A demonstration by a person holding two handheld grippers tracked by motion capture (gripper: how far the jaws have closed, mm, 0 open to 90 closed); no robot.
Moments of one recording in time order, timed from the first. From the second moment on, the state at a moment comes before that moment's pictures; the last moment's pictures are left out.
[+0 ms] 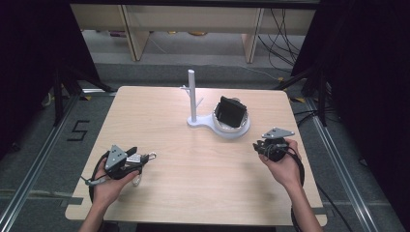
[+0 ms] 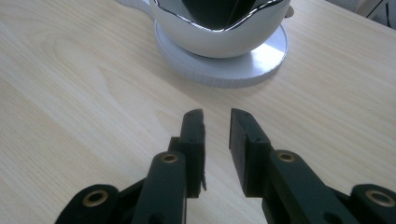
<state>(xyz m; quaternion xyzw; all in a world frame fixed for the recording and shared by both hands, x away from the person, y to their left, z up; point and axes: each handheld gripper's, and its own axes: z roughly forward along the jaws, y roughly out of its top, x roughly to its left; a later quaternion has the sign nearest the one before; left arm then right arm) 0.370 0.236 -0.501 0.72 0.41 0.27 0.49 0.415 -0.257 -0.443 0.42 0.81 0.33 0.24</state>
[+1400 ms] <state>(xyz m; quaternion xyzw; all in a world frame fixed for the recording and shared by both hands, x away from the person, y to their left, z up) 0.433 0.228 -0.470 0.89 0.33 0.14 0.27 0.405 -0.267 -0.455 0.45 0.81 0.32 0.19</state>
